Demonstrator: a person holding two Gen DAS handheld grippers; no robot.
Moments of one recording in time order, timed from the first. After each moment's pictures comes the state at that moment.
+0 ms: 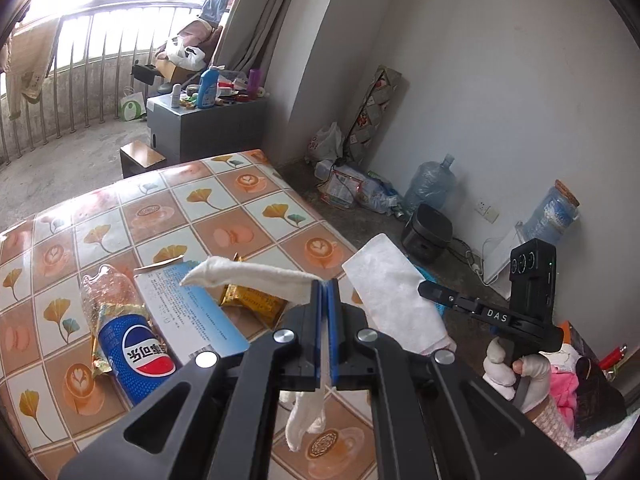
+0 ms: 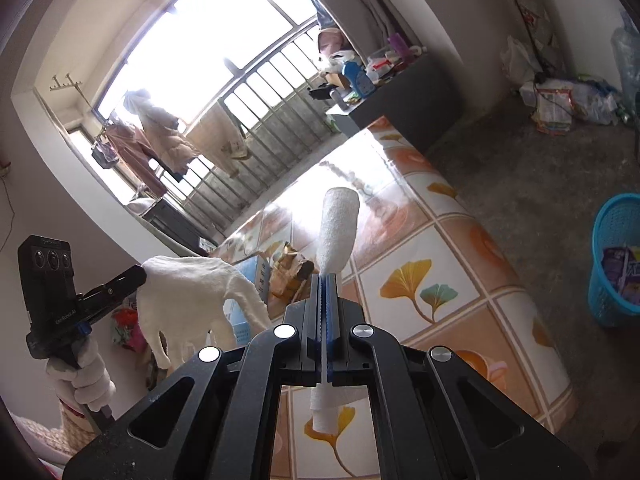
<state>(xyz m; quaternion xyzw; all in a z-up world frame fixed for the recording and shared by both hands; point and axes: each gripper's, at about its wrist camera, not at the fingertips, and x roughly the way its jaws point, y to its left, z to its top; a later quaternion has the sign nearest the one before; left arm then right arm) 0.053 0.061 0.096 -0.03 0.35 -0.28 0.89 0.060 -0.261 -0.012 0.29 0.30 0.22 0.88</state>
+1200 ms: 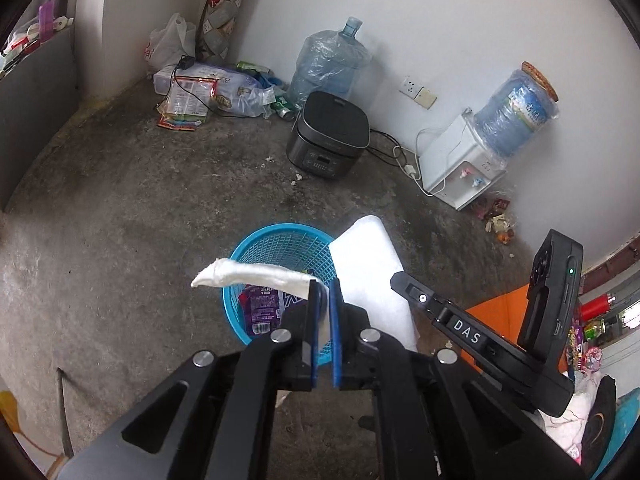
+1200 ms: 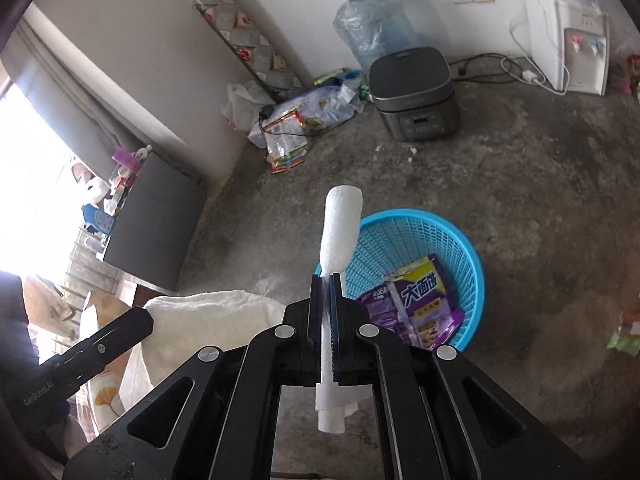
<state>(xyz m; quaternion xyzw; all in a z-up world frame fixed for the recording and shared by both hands) 0.233 -0.424 -0.084 0.08 0.50 -0.43 0.74 0.116 -0.560 -0.164 0.43 0.33 -0.18 0.82</state>
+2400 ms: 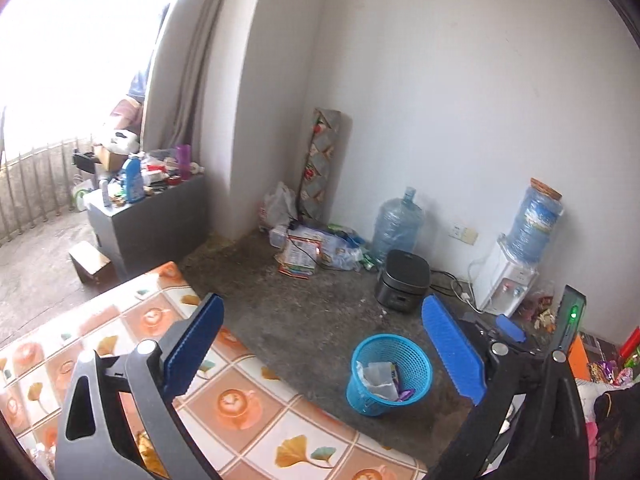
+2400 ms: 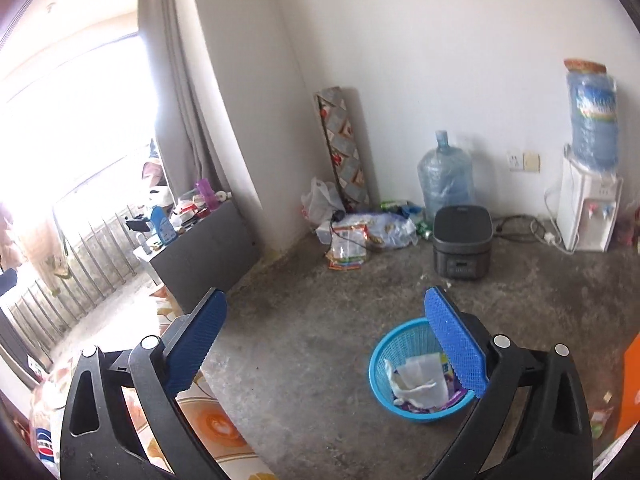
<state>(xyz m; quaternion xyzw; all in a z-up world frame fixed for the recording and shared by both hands) 0.124 -0.108 0.149 0.03 0.23 -0.32 0.92 0.039 -0.396 0.017 0.22 0.15 -0.19 0.95</state>
